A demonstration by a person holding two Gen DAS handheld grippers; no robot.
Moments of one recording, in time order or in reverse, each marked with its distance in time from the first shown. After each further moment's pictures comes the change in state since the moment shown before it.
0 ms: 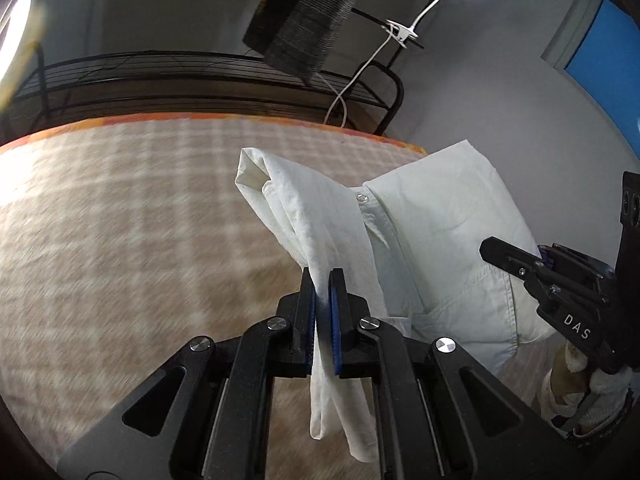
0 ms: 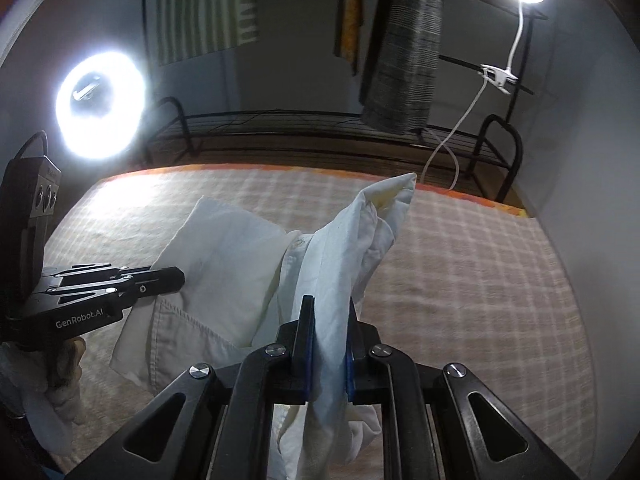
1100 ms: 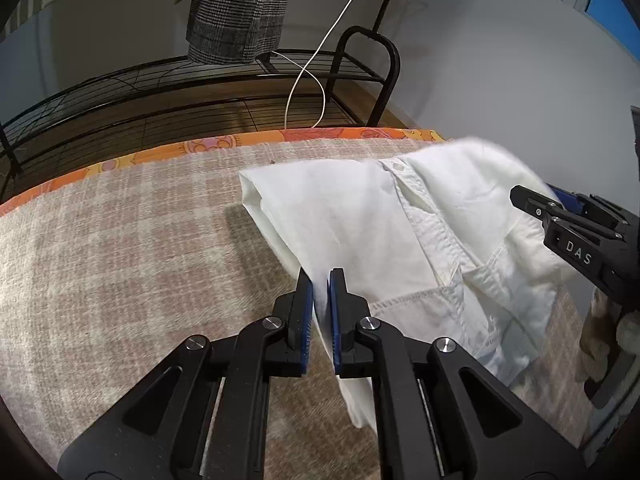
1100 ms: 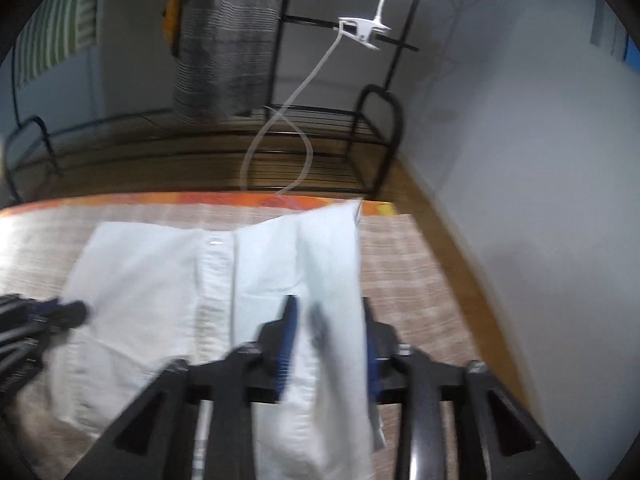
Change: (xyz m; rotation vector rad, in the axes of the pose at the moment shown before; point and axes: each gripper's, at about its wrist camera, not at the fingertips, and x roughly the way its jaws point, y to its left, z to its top) left arm 0.196 -0.096 0.078 0.135 0.058 0.116; right arm 0.110 -0.221 0.049 0.111 0.051 -0.374
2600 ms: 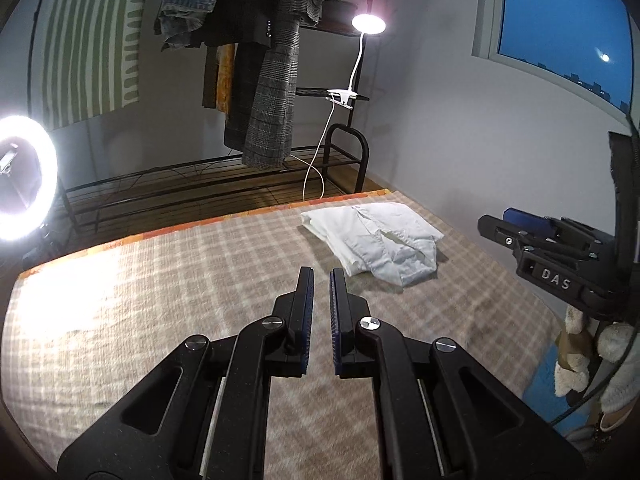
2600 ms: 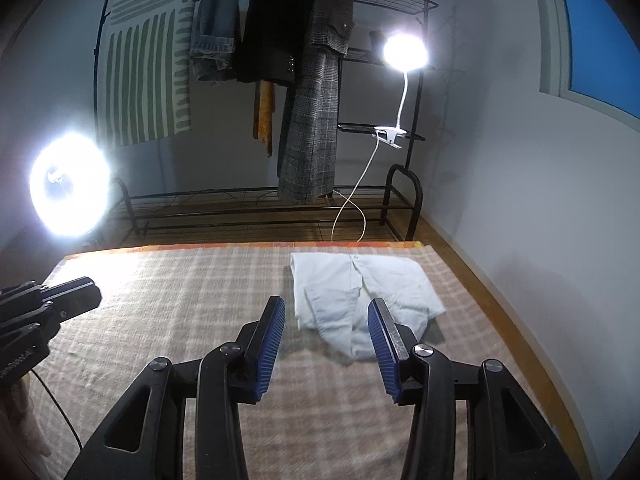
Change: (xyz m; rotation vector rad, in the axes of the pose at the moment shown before) left arm -0.338 0.017 -0.146 0.130 -0.311 0.020; right arm -0.320 0.097 -0.105 0.104 -0.269 0.142
